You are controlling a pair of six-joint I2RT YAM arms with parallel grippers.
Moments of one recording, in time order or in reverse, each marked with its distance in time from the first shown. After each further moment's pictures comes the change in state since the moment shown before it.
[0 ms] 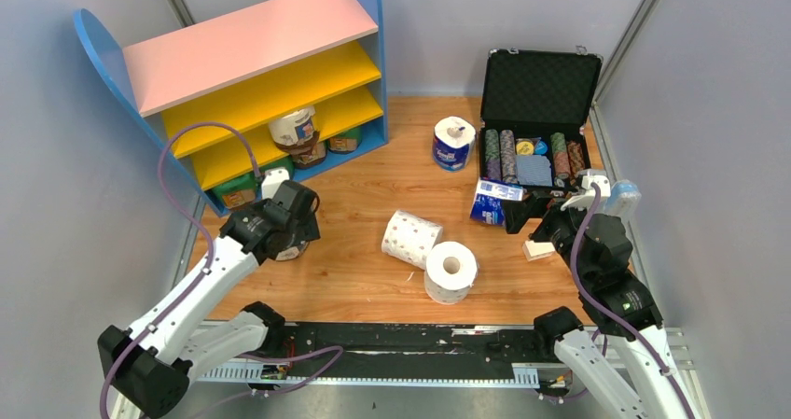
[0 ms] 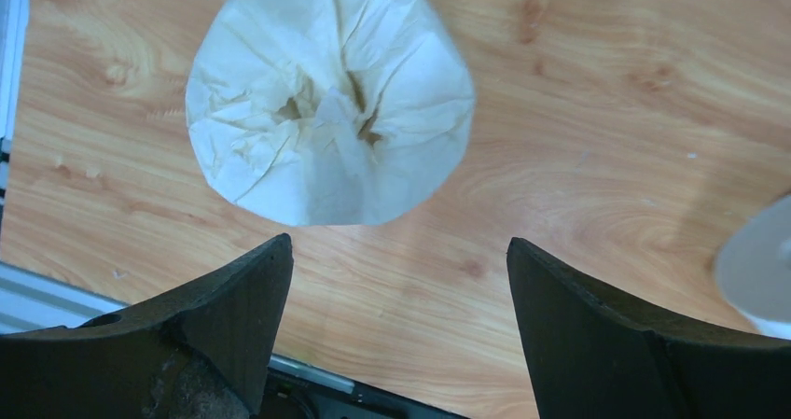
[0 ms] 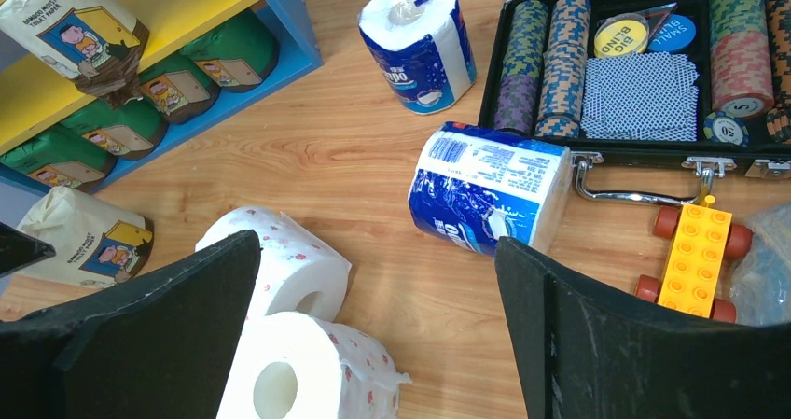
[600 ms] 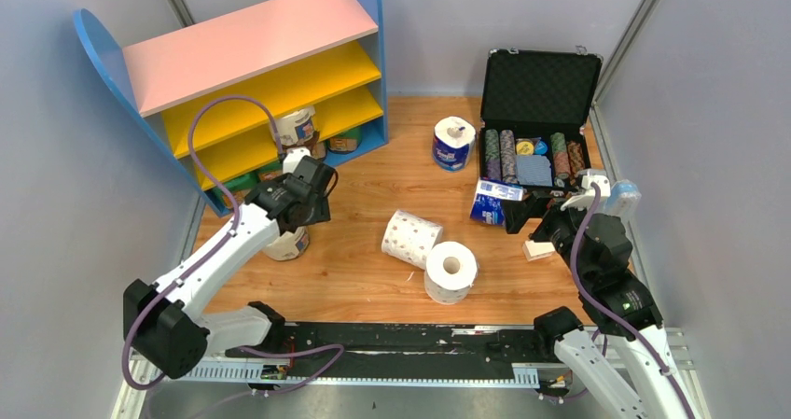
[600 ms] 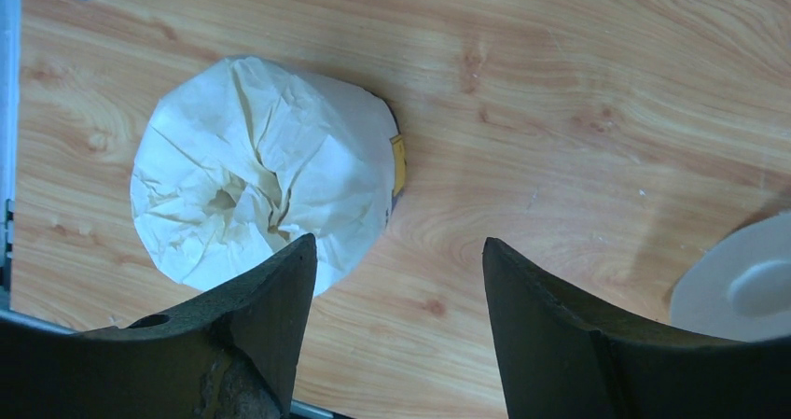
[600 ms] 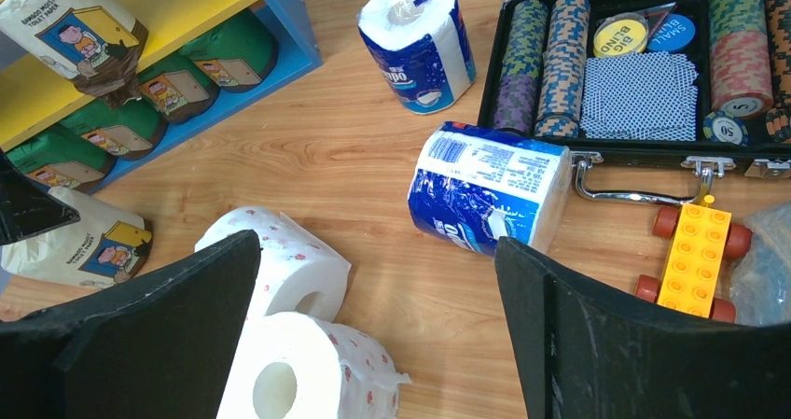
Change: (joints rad) left arm 0.000 0.221 0.176 0.072 0.034 0.069; right arm 0.000 0.000 0.000 0.000 0.001 0.000
